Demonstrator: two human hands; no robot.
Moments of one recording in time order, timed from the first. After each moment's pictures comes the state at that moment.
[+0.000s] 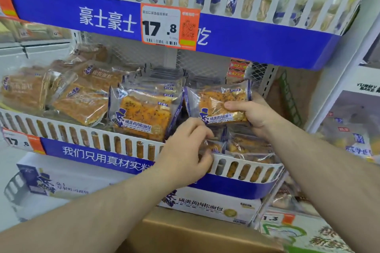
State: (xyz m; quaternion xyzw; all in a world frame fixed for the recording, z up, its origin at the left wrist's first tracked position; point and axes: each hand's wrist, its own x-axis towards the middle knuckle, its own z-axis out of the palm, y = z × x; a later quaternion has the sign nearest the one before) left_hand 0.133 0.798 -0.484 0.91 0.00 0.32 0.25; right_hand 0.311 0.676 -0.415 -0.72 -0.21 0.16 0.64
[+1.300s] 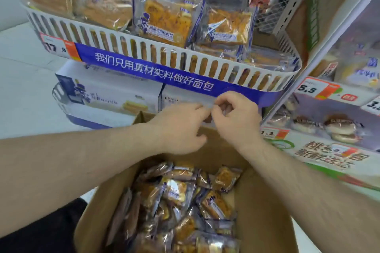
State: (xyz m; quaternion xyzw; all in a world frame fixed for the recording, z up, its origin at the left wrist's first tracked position) left_hand 0.000 0.748 -0.516 0.99 0.01 0.01 0.15; right_hand 0.103 0.623 -0.541 -0.81 -0.39 -0.15 0.41
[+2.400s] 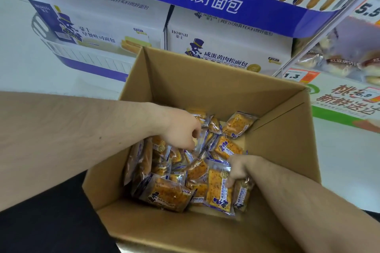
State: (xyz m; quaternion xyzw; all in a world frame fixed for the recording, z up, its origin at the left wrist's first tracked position) left_hand -0.023 0.746 -0.611 0.90 -0.02 -0.41 0.18; right_hand 0.059 0.547 -0.737 -0.79 -0.21 0.55 -0.17
